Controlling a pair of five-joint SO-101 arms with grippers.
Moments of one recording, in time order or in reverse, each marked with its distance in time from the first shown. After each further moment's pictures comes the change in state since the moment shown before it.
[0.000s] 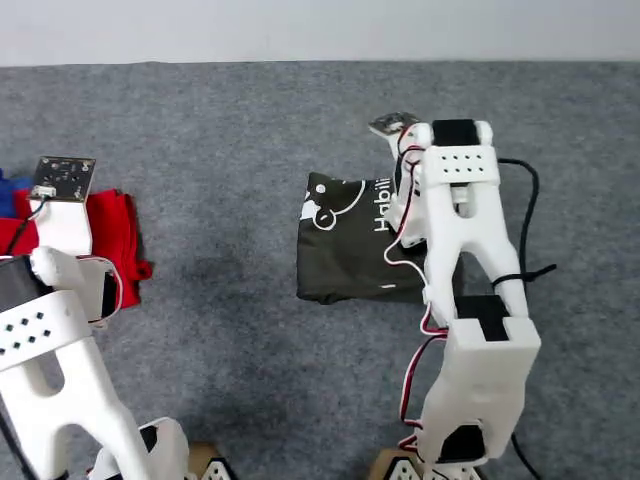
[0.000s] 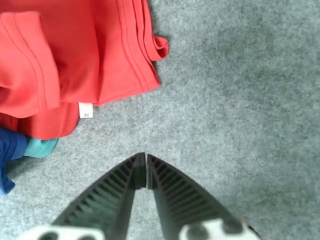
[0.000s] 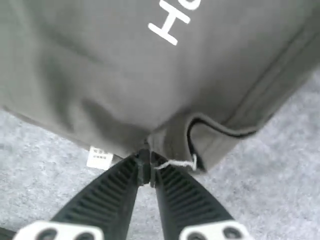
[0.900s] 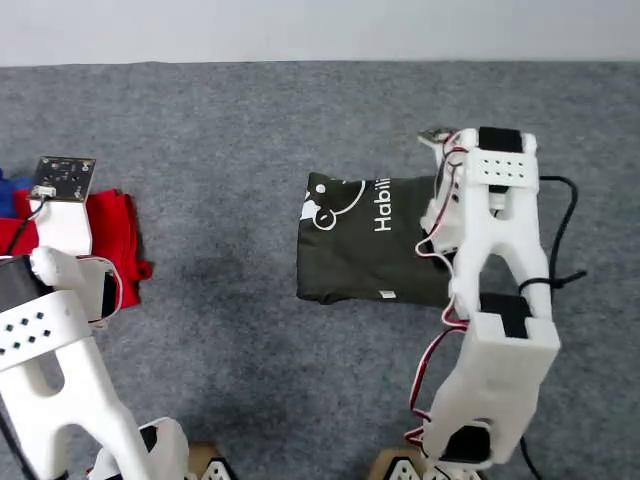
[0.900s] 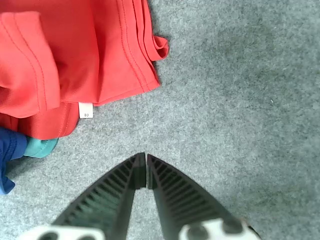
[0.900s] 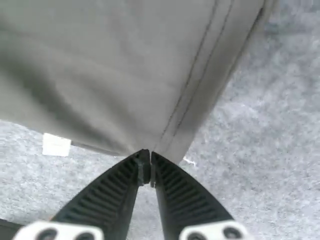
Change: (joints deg) left arm 0.0 0.0 0.0 0.0 0.0; right arm 7.4 0.6 3.1 1.1 0.0
